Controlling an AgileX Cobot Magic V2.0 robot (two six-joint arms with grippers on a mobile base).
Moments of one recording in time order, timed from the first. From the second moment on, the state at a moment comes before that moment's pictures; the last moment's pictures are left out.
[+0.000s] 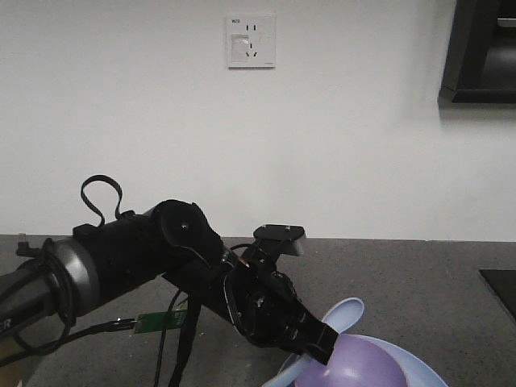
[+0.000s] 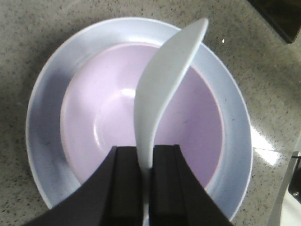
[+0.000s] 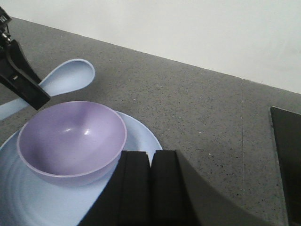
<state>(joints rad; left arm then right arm) -0.64 1.94 -1.70 -0.70 0.96 0.42 0.11 0.54 -0.53 0.23 0.44 -0.38</state>
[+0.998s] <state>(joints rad) -0.61 1.67 -1.77 -0.11 1.09 0.22 0.11 0.54 -0.53 0.23 0.44 -0.38</state>
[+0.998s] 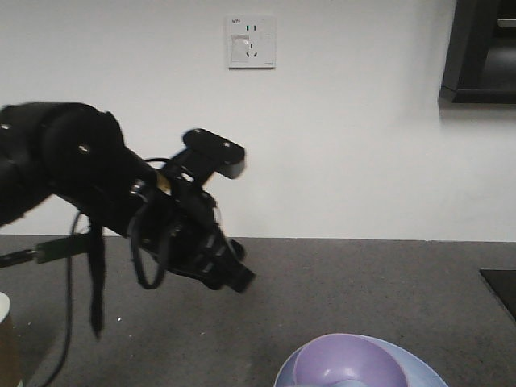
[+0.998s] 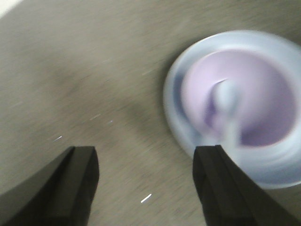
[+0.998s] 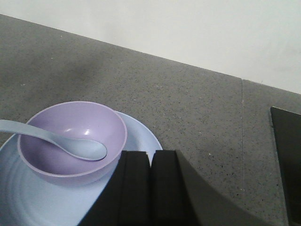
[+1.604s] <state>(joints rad) -0.25 1.50 -1.57 0.20 1.26 0.11 0.11 0.54 -0.53 0.23 0.44 -0.38</state>
